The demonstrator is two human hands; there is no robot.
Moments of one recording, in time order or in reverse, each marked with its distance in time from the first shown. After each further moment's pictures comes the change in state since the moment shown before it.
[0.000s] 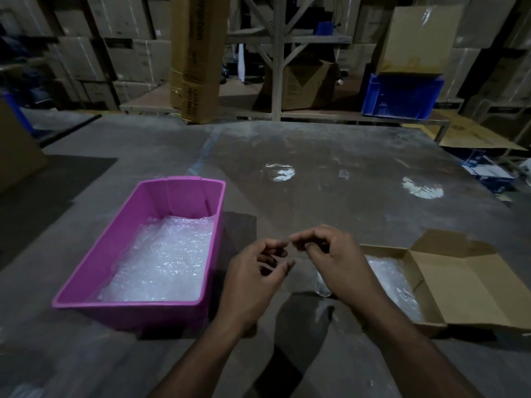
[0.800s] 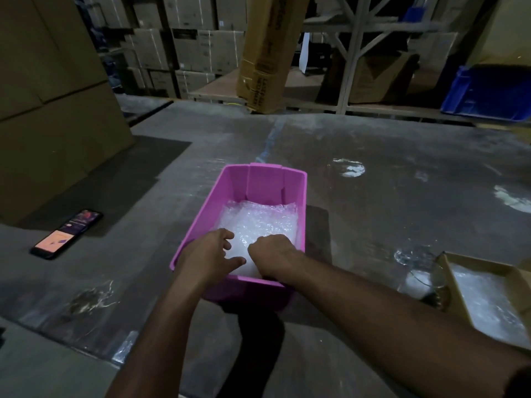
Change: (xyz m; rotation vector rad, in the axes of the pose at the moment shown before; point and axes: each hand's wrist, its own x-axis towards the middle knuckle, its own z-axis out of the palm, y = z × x) left_hand -0.002 -0.075 -0.214 0.697 -0.047 -0.358; right_hand 0.062 -0.084 0.241 -1.113 -0.785 -0.379
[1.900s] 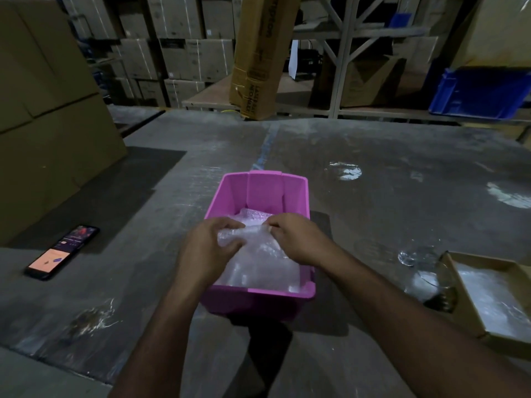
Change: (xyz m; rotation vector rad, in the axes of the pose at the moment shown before) left_hand 0.008 0.010 -0.026 -0.253 0.263 0.146; right_hand -0.025 0.035 -0.025 0.671 0.433 0.172
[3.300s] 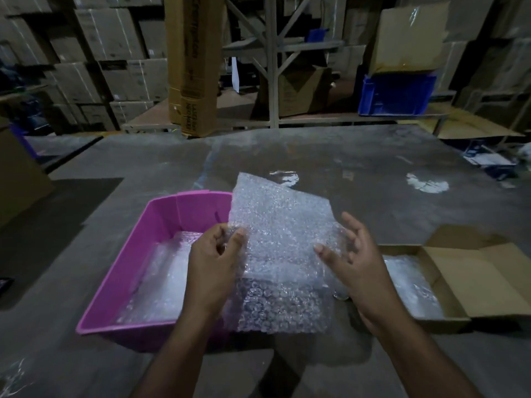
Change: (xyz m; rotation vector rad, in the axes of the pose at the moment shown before) left_hand -0.025 0.128 0.102 -0.650 -0.042 0.012; right_hand -0.164 0.136 -0.073 0.864 0.568 0.320
